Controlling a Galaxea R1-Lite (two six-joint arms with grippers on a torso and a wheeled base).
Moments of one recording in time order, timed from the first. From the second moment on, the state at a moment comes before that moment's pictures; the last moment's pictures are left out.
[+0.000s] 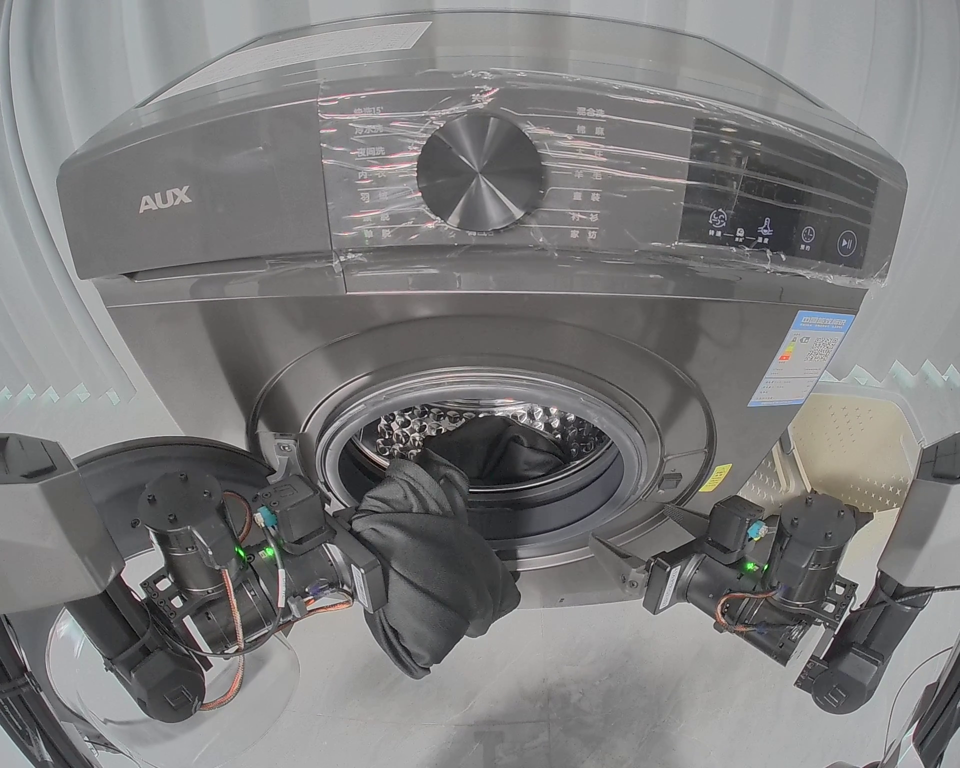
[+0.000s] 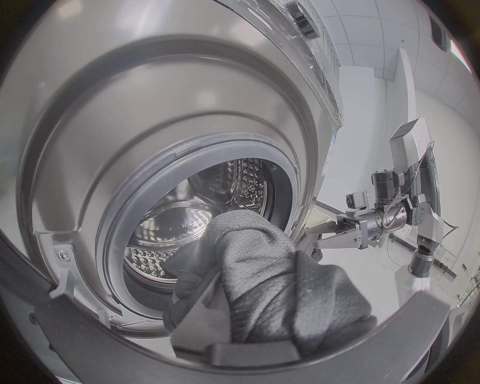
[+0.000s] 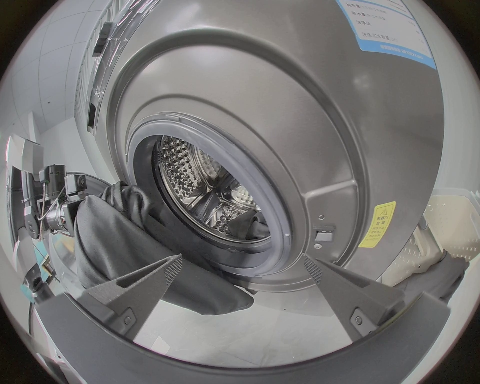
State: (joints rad) left arm -0.51 1.93 -0.32 -1.55 -0.25 0.02; right arm 0.63 1.99 -0.28 -1.55 -0.12 0.18
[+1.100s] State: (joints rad) left arm -0.56 2.30 -0.85 -1.51 -0.17 -0.08; right arm 0.66 1.99 -0.27 -1.55 -0.13 0.18
